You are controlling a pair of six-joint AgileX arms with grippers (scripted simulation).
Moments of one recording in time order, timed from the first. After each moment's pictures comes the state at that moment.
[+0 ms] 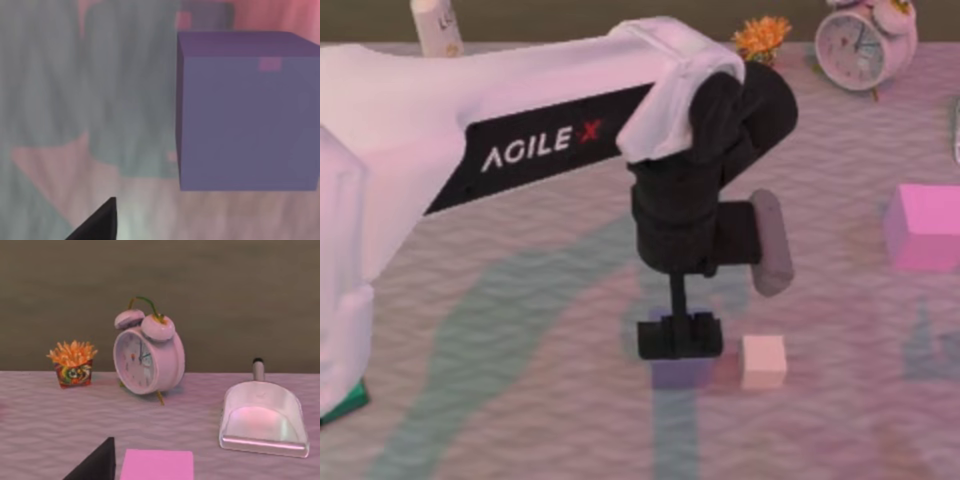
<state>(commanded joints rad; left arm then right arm) -0.81 2.10 1.73 -1.19 0.00 0.74 0.01 0.00 0.00 0.00 0.00 0.00</state>
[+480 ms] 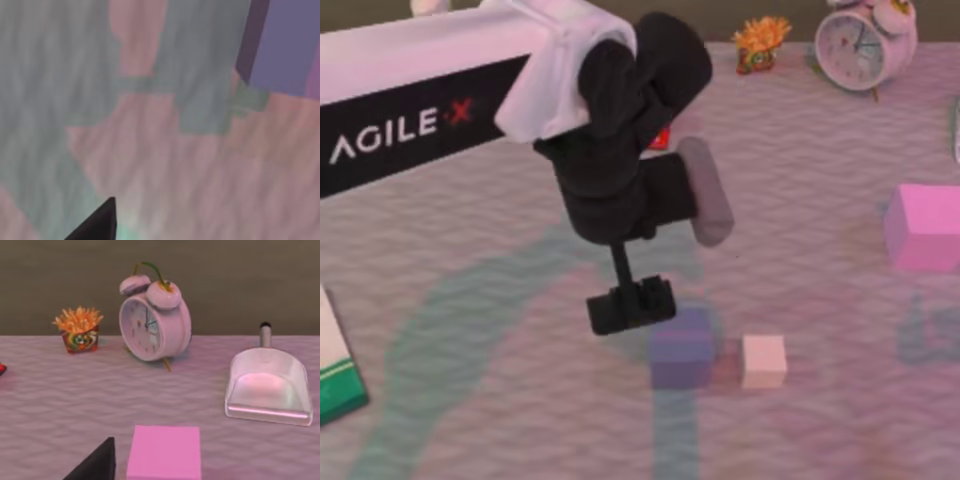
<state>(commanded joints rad) -0.71 1.90 1.54 -1.07 -0.01 0.66 0.02 0.22 0.21 -0.15 0.00 0.02</state>
